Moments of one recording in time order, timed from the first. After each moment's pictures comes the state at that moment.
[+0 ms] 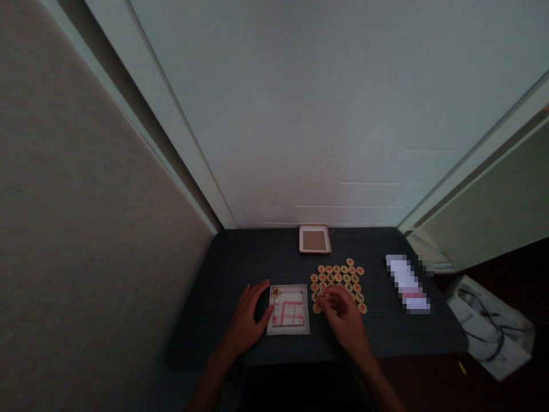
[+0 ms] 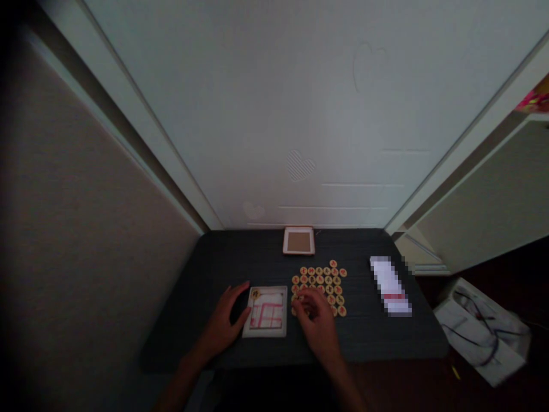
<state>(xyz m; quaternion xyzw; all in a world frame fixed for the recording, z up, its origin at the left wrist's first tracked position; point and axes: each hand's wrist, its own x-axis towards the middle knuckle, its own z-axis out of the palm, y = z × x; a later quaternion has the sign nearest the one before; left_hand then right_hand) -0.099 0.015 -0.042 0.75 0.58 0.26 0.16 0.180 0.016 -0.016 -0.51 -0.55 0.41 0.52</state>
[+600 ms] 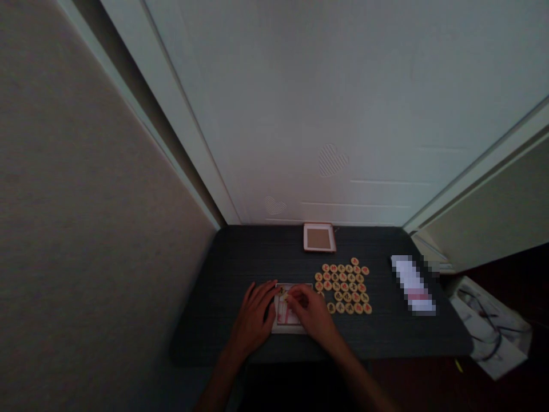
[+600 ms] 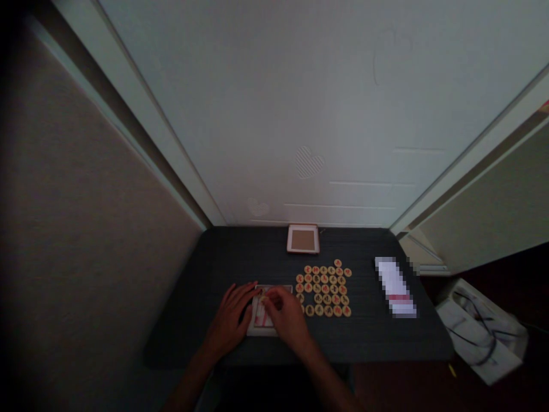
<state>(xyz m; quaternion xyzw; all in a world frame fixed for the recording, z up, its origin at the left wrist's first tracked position) -0.092 0.013 -0.037 0.80 0.55 0.22 0.13 0.106 0.036 -0.023 -0.48 -0.62 0.48 0.40</state>
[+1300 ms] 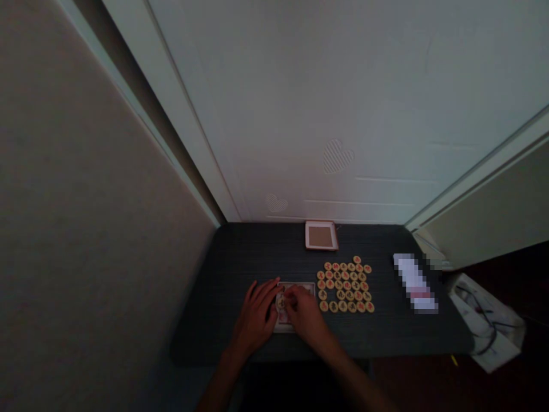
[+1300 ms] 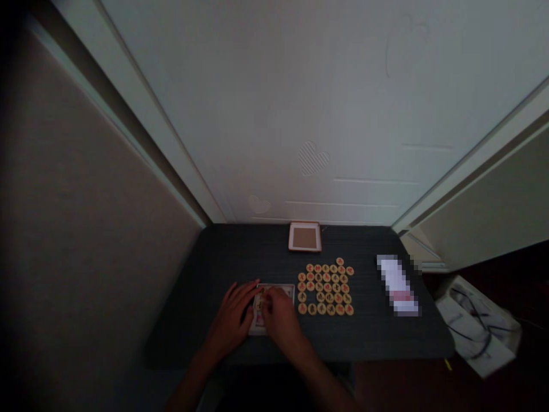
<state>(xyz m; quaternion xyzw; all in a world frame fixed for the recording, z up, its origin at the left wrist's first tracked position) -0.093 0.014 -0.036 0.80 0.54 0.22 0.15 0.082 0.034 -0.044 -0.52 -0.69 0.37 0.34</state>
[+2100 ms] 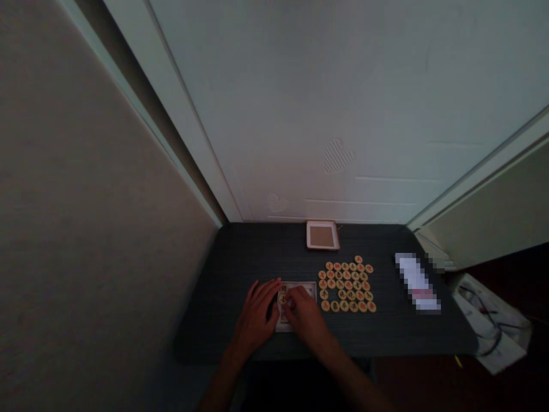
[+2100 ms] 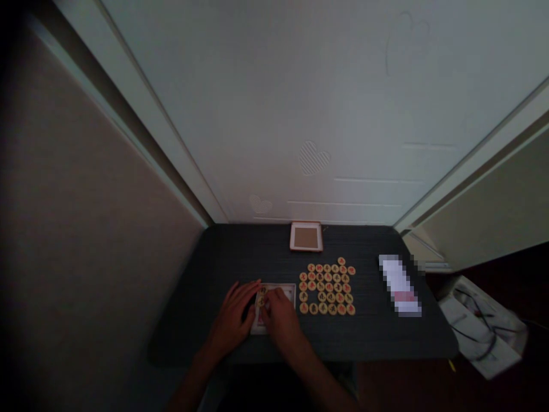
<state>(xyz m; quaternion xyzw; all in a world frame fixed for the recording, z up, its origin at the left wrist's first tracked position) -0.095 0.014 -0.040 0.80 0.54 0.23 0.14 0.080 0.029 -0.056 -0.51 -0.74 0.34 0.29</state>
